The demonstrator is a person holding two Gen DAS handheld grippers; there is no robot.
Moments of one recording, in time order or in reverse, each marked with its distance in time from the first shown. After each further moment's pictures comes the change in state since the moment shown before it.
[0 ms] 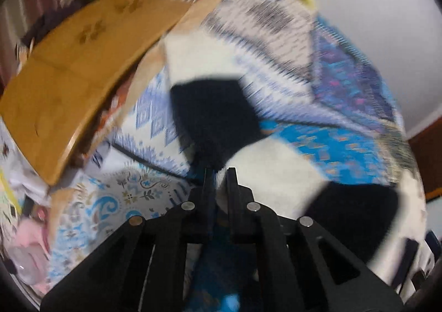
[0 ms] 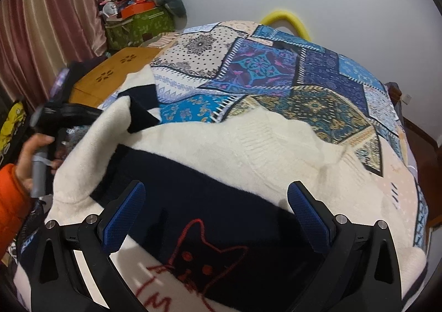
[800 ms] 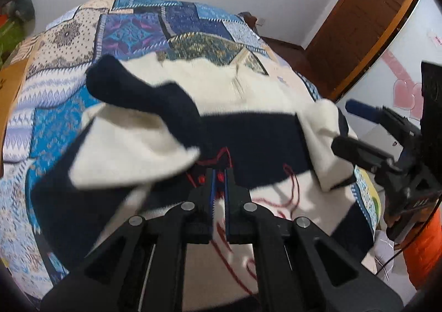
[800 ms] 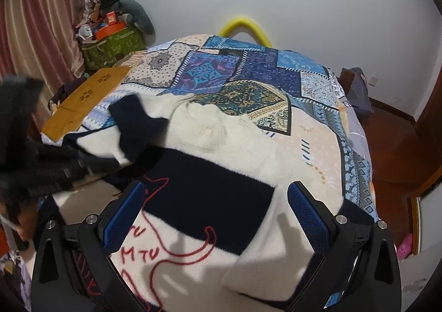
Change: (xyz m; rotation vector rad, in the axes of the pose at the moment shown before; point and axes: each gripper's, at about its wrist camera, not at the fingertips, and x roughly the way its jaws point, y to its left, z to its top) left arm -0.086 -0.215 -0.147 0.522 0.121 -0.390; right arm -0.100 -0.064 -0.047 0.105 -0.055 -0.087
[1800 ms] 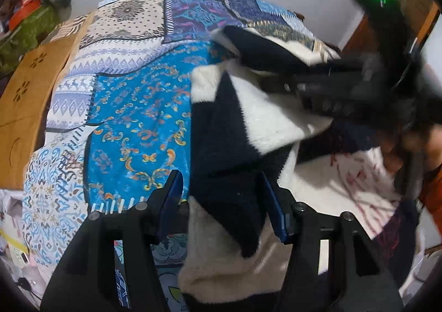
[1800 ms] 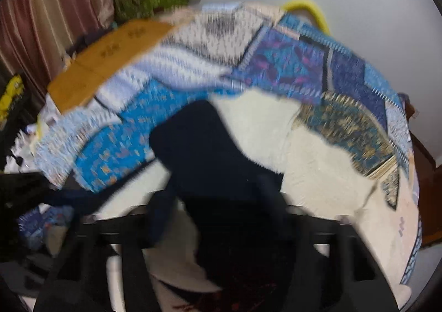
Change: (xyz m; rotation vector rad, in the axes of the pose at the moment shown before) left arm -0.021 0.132 -0.040 -0.080 -0.011 0.152; right arm 0.154 0.123 0.056 -0.224 0.207 0.068
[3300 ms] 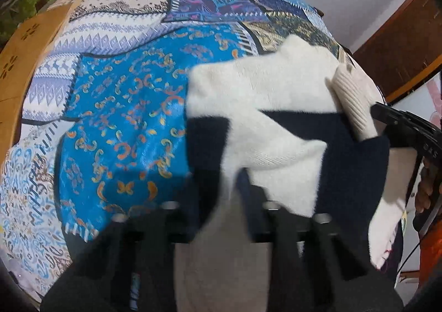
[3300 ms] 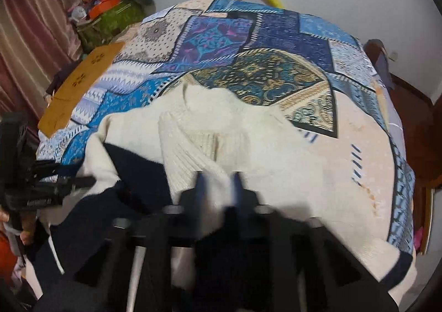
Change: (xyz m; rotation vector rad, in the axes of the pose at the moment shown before) left arm 0.055 0.009 0.040 -0.111 0.120 -0.002; right arm -0.055 -0.104 -0.062 0.249 -0.027 0.012
